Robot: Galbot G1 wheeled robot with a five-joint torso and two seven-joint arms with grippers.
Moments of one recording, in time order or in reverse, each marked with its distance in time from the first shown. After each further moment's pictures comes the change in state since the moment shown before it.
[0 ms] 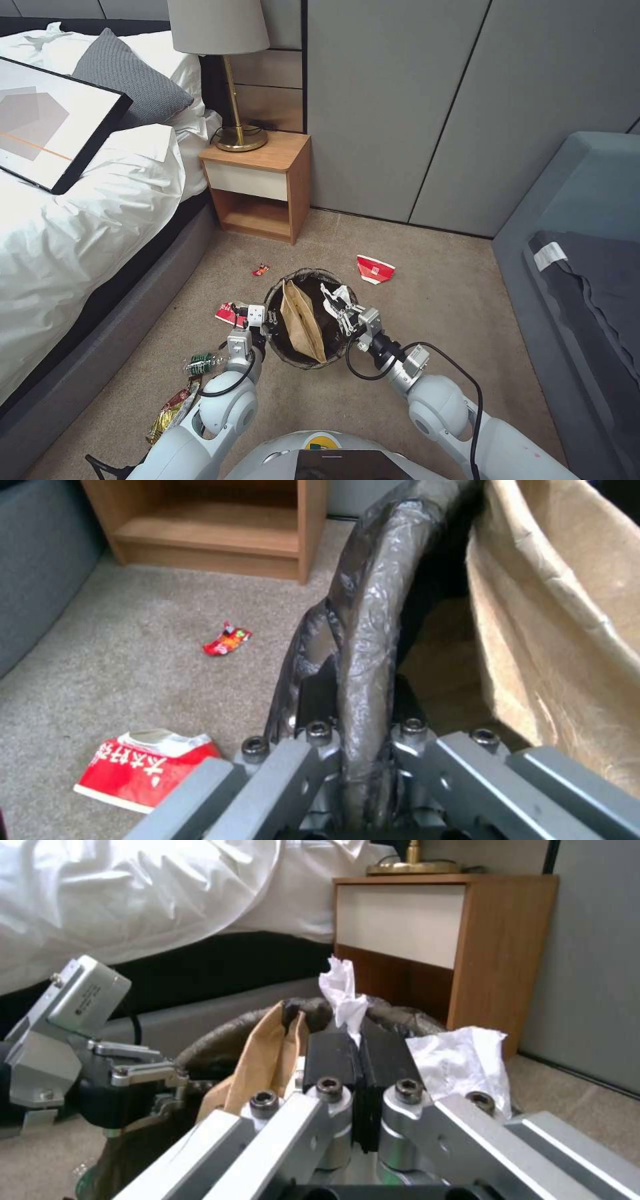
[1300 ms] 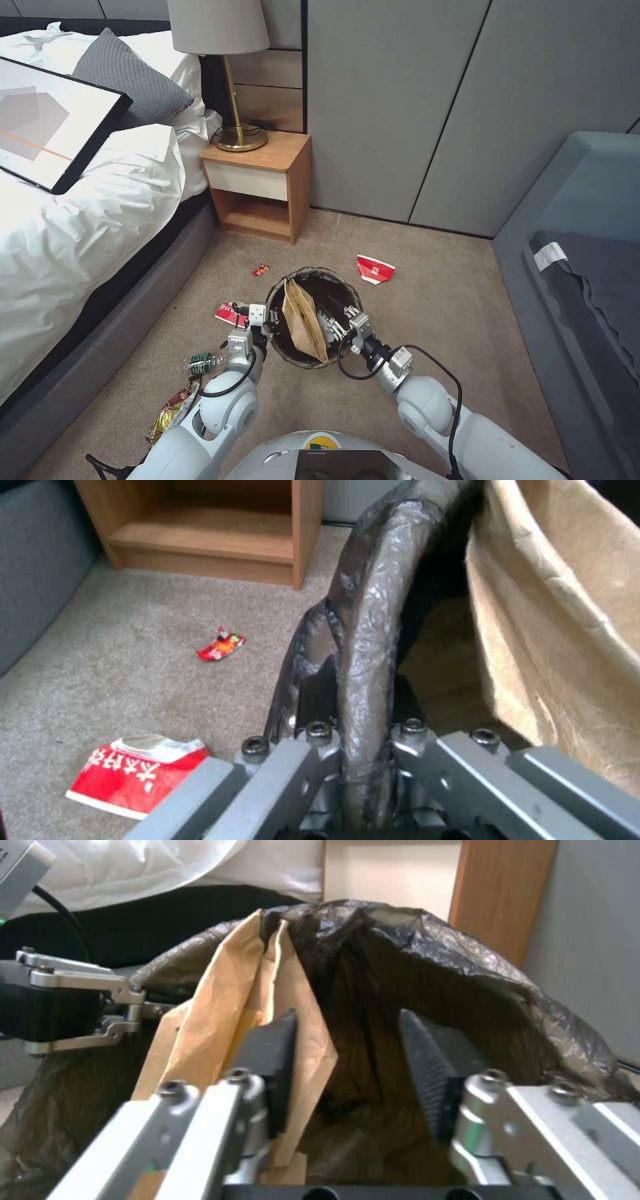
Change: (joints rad) left arm -0.003 -0.001 0.008 -0.009 -0.005 -0.005 0.003; right arm 0.074 0.044 -0.100 -0.161 -0.066 0.001 0.053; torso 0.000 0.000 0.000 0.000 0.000
